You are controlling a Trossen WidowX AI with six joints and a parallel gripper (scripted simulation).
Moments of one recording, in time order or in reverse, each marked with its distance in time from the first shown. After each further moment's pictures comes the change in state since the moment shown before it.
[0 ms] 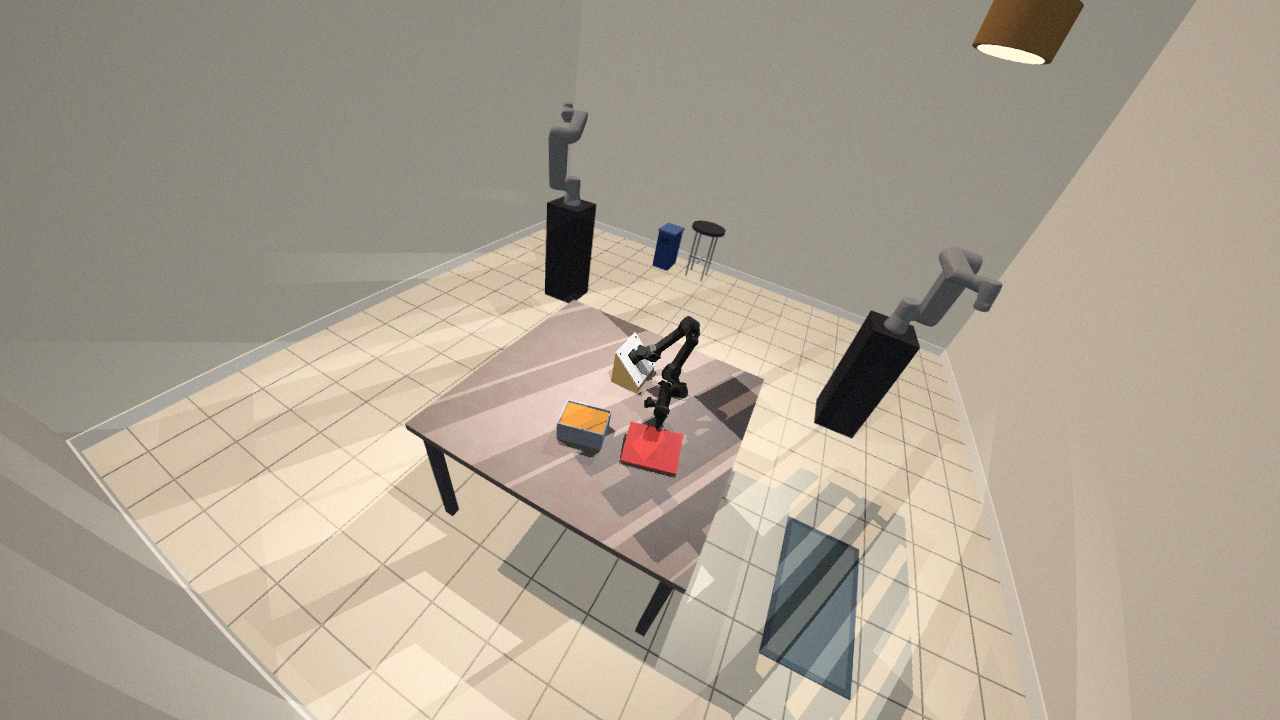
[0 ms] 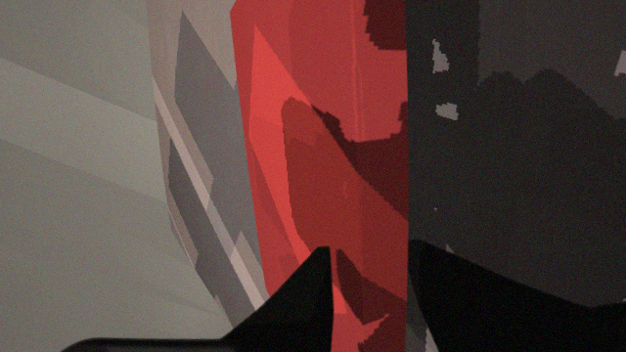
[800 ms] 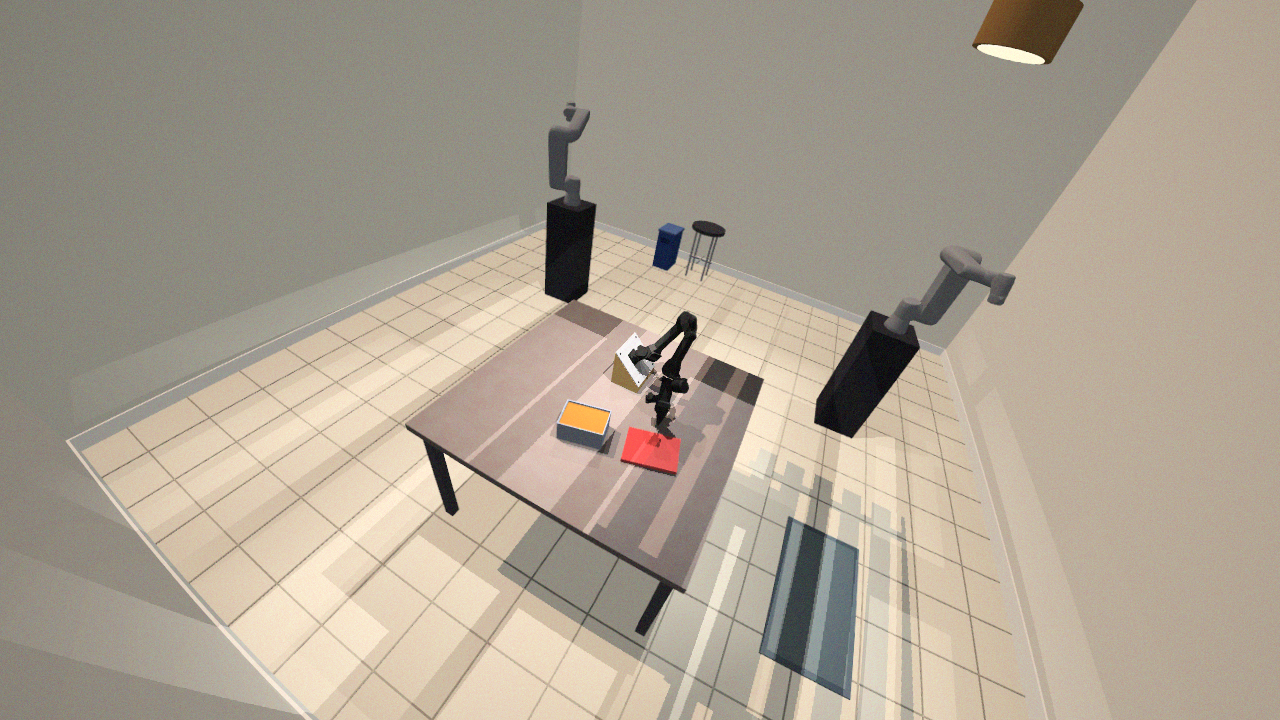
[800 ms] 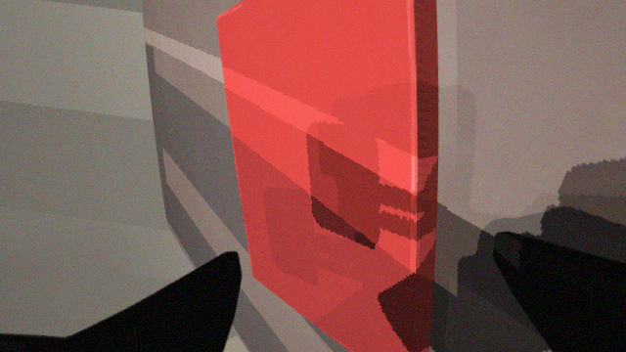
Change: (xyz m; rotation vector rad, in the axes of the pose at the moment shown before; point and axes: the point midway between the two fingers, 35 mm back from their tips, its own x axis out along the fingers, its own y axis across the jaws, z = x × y) arm -0.023 -0.019 -0.001 0.001 0.004 -0.001
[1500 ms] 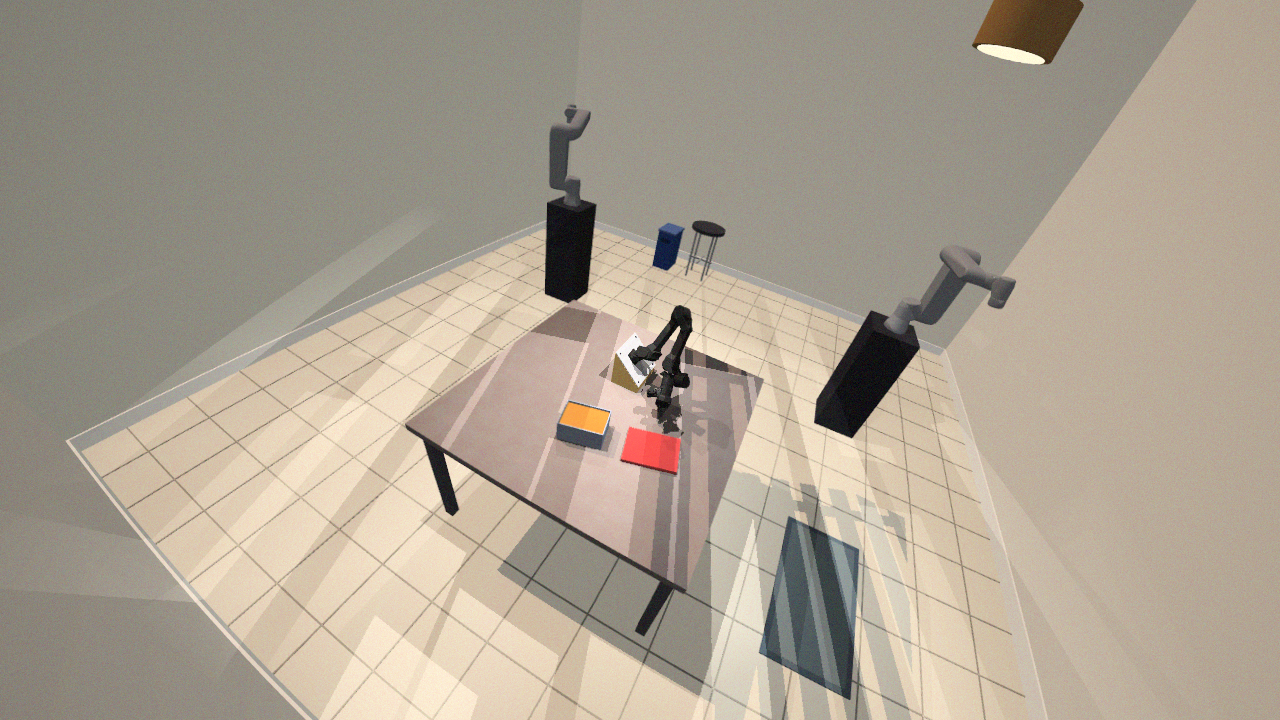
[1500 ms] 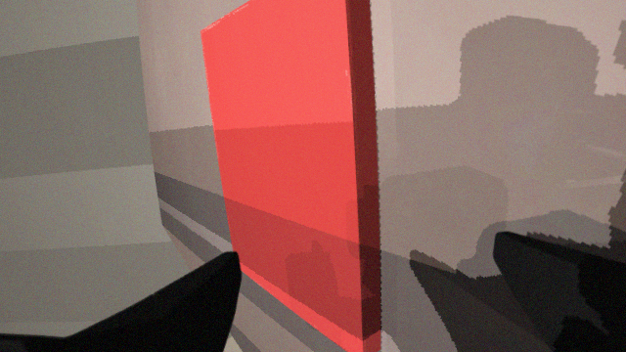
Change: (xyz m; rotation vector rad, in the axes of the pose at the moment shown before) arm -0.029 -0.023 0.001 0.001 -0.009 -0.007
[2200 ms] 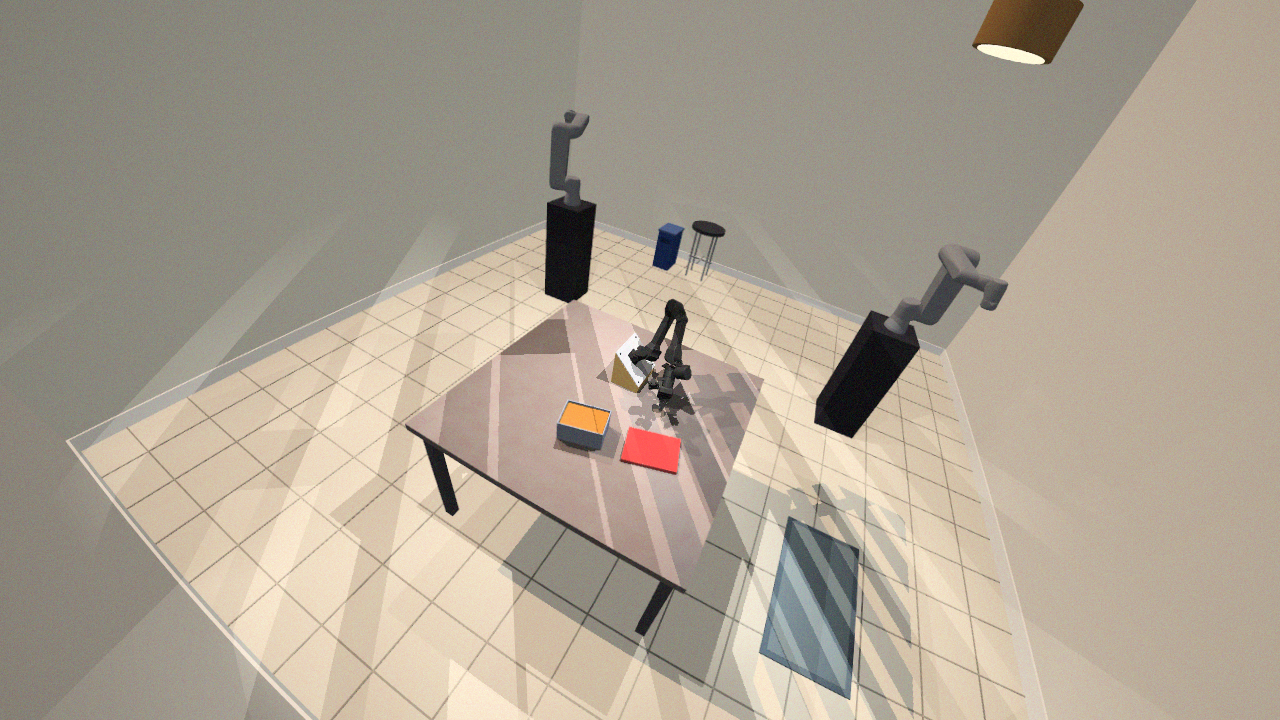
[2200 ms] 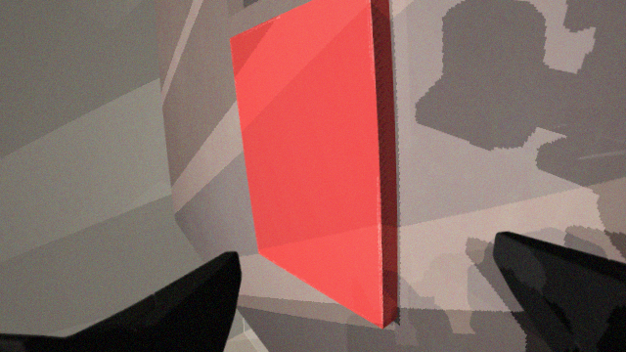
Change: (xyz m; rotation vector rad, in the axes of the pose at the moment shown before) arm -0.034 0.020 0.002 0.004 -0.006 -0.004
